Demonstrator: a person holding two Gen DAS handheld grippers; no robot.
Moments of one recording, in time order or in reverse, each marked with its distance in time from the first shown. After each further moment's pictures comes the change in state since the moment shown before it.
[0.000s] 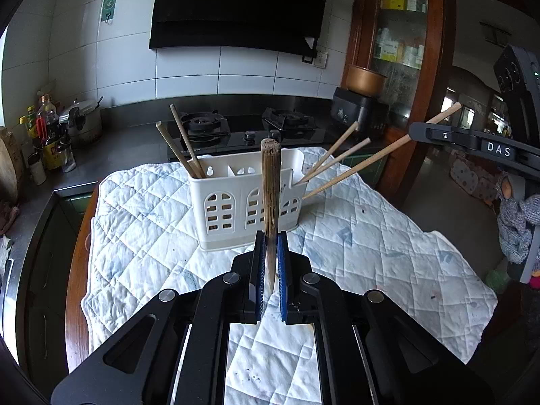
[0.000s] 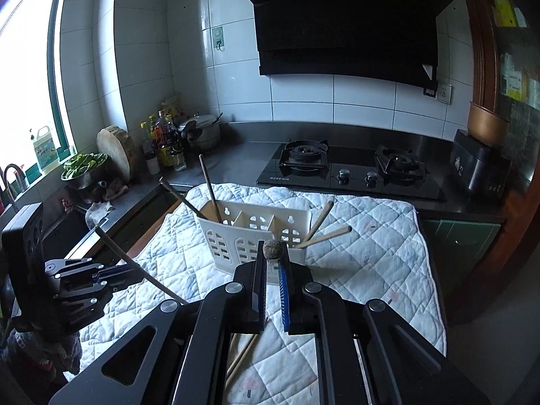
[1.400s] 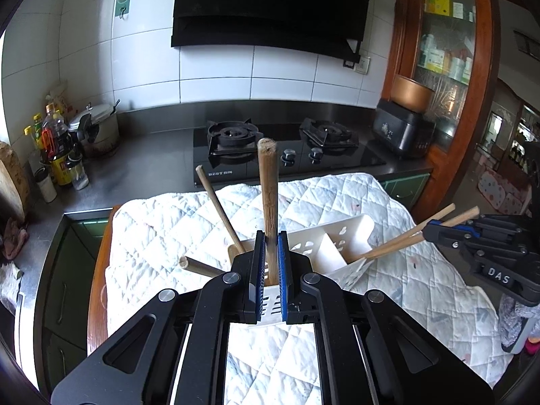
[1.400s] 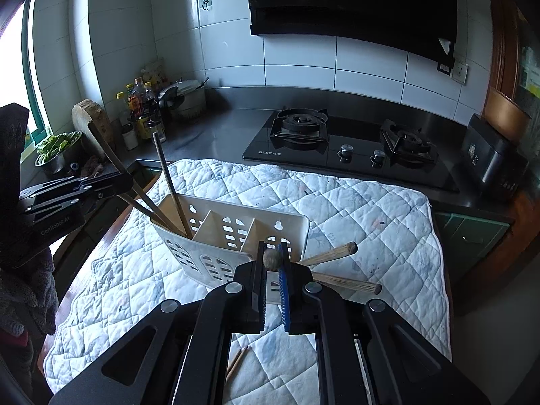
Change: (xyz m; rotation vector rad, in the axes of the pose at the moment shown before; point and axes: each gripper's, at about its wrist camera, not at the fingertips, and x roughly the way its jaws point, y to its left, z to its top) left arm 0.089 0.047 0.102 -0.053 0.033 0.122; right arm 0.117 -0.016 0.028 -0.016 0.163 -0.029
